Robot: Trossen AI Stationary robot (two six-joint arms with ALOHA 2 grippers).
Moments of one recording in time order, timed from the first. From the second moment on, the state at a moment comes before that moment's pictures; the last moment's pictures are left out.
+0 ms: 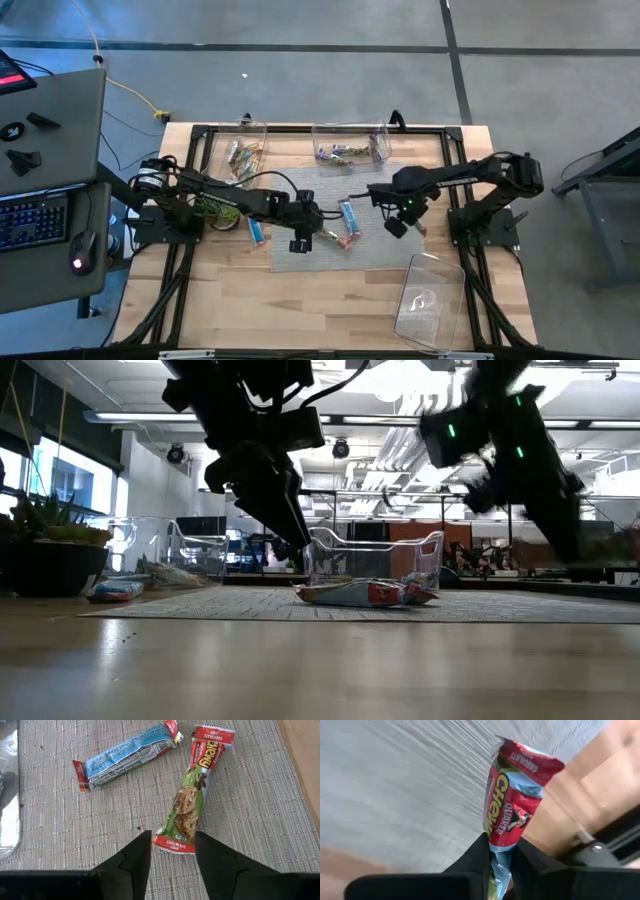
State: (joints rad) left arm -0.09 1.71 1.07 -0.29 -0.15 0.12; right arm -0.12 1.56 0.95 -1.23 -0.06 0.70
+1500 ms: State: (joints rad) left arm -0.09 1.71 1.07 -0.28 -0.20 -0.02; right arm 0.69 1.56 0.87 -0.95 -0.24 1.70
